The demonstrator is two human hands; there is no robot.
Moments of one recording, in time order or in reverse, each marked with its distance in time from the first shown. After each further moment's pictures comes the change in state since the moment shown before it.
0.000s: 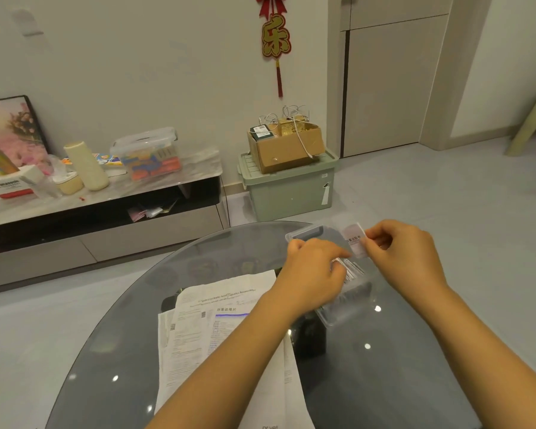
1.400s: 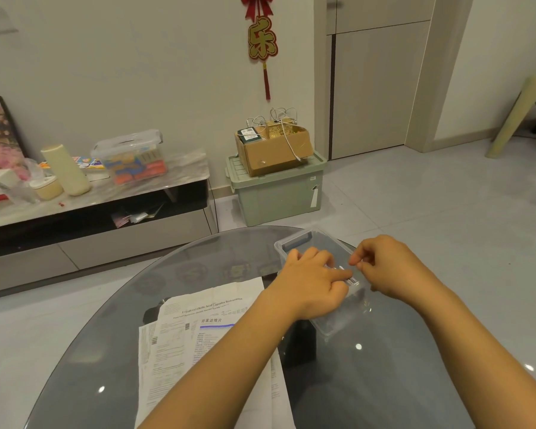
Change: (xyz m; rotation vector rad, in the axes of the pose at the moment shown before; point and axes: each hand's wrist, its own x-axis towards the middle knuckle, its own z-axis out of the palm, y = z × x) left_hand 0.022 -0.008 0.017 0.320 -0.289 0.120; right_hand 0.019 0.019 0.000 -0.188 -0.403 0.105
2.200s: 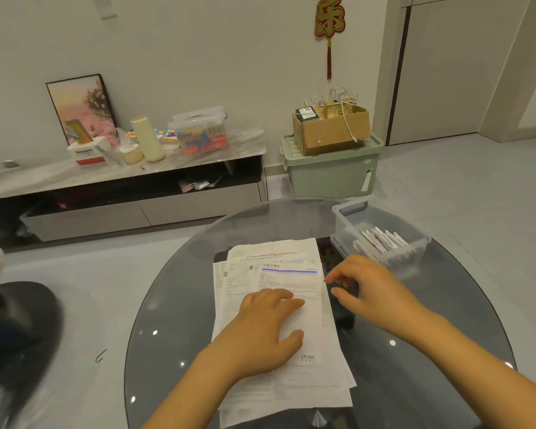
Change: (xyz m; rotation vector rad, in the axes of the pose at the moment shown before) left_hand -0.204 -0.007 0.021 -0.217 -0.091 -0.431; right_hand -0.086 -0.047 0.069 0.071 -0.152 -0.539
